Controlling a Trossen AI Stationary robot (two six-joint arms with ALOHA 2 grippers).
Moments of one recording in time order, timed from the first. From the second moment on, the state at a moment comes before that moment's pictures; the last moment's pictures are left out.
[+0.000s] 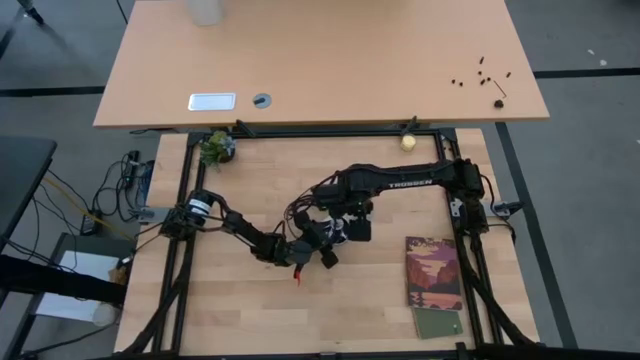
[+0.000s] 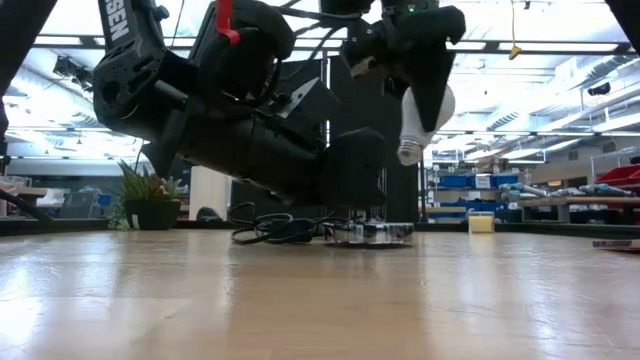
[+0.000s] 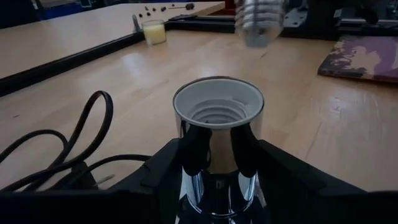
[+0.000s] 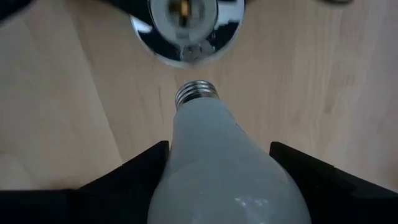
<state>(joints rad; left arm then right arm) -0.27 2.13 0.92 0.90 -0.83 -0.22 0.01 2.00 1.83 -1.51 0.02 0.12</state>
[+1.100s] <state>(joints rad) -0.27 2.13 0.92 0.92 -0.81 -0.22 0.02 1.98 1.86 -1.23 0.01 0.07</state>
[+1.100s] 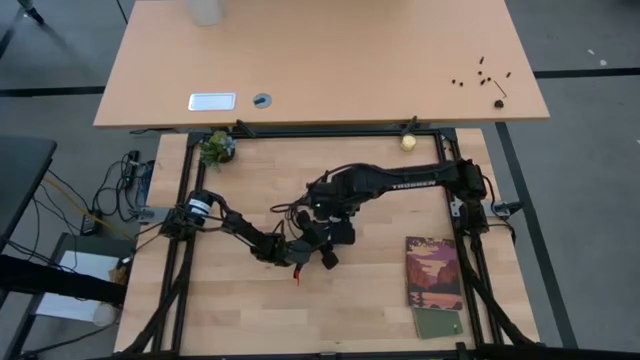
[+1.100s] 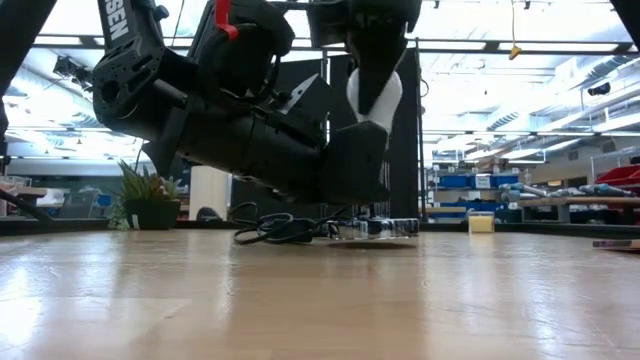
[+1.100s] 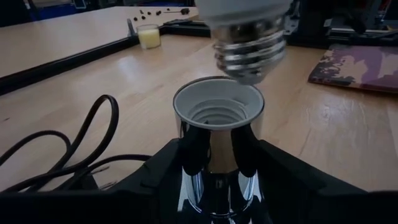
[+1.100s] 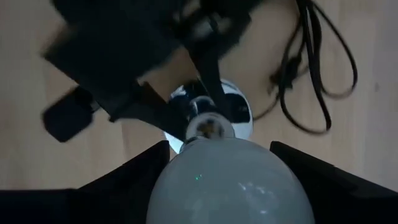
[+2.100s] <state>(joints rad) -0.27 2.13 0.92 0.92 -0.73 -0.11 0.09 2.00 1.75 -1.10 0.03 -0.64</state>
